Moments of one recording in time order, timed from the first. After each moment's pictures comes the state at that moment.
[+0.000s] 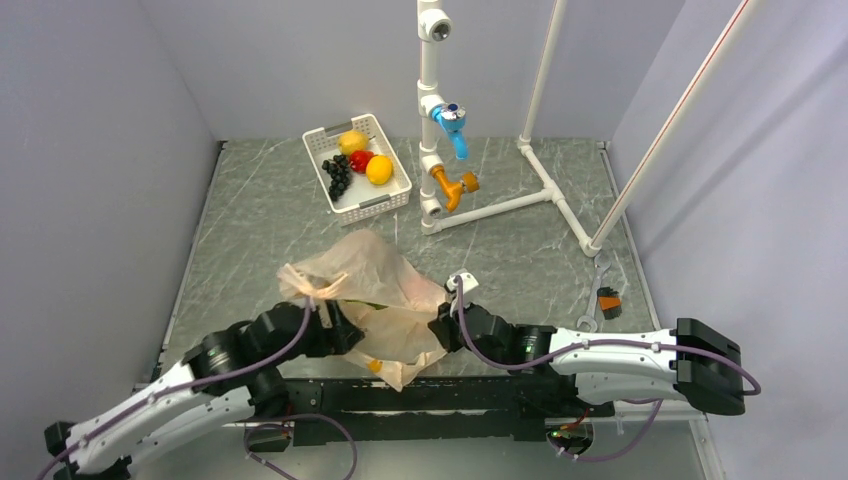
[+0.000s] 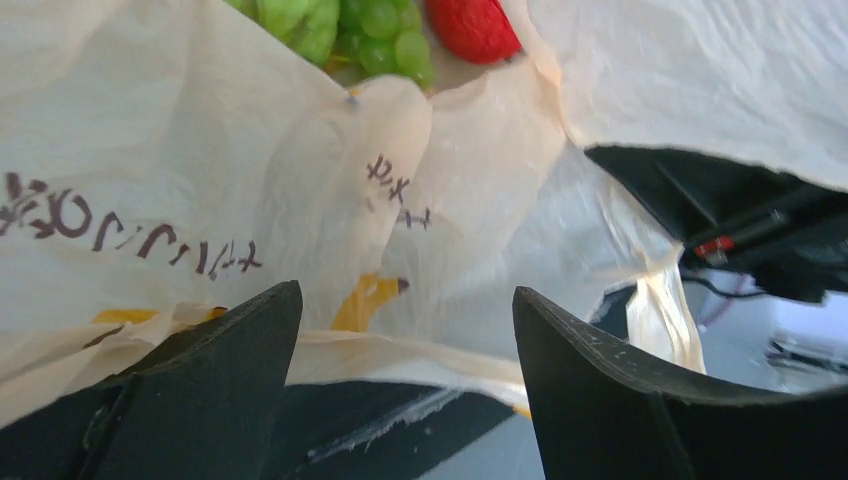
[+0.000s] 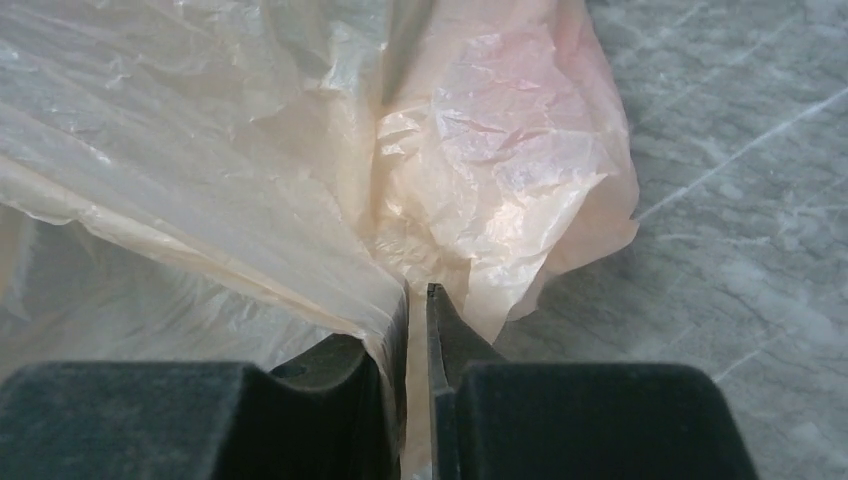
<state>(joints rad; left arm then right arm) -0.99 0.48 0.53 -0.73 -0.22 -0.95 1.26 1.04 0.40 0.12 0.41 0.55</state>
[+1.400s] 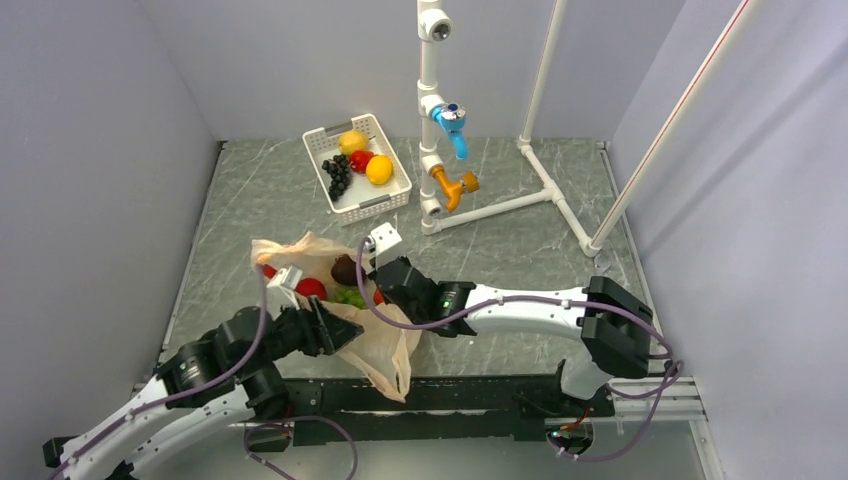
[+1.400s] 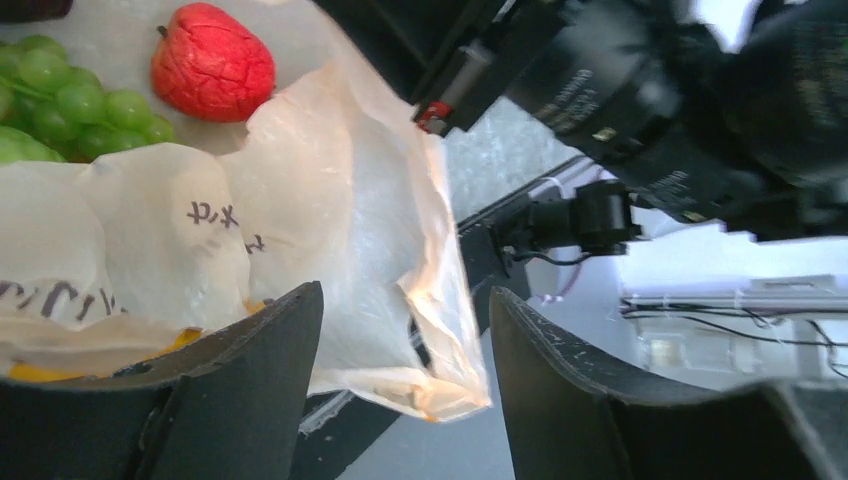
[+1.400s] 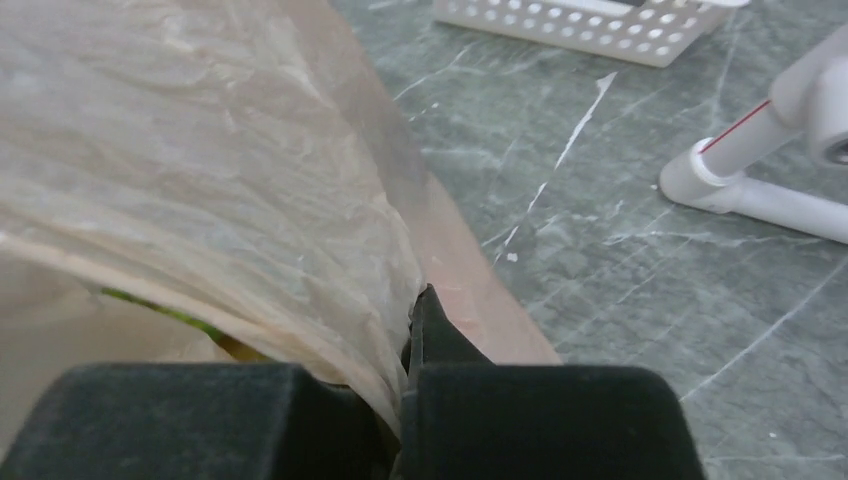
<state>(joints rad) -0.99 0.17 0.55 -0.70 -0.09 -0.96 1.23 1.59 1.03 0.06 0.56 0.26</state>
